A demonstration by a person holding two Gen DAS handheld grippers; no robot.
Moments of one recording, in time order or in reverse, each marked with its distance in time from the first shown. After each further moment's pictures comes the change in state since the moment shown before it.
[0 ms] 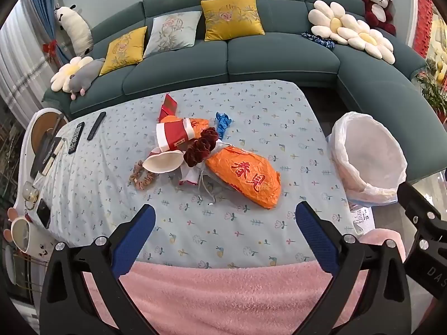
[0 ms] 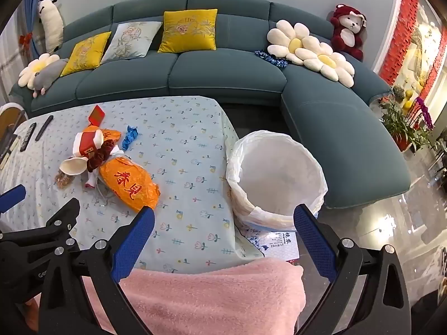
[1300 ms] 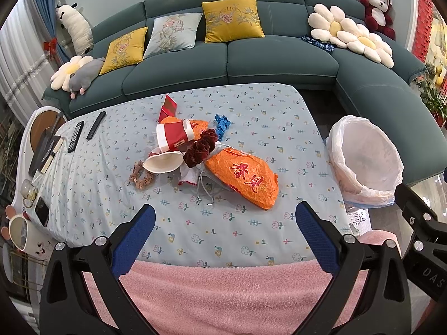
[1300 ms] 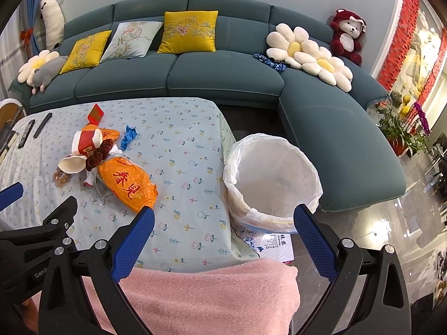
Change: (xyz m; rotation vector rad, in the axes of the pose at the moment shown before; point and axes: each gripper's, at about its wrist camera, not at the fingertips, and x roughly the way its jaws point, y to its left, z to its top) left arm -0.002 -0.001 0.000 -0.007 0.000 -0.018; right arm -0.008 -0.005 0.005 -0.010 -0.004 -0.023
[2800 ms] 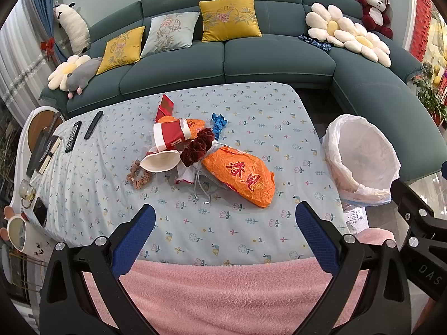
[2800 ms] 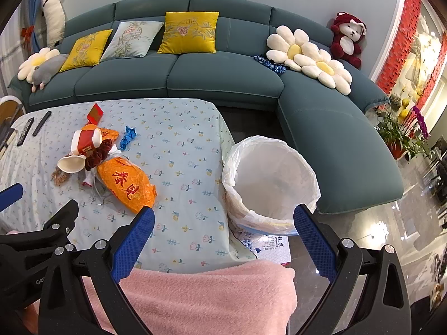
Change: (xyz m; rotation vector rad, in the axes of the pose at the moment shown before) left arm -0.001 -0.003 0.001 -0.005 -0.001 -0.019; right arm -0.001 0.007 -0.003 -0.004 -0.004 -0.008
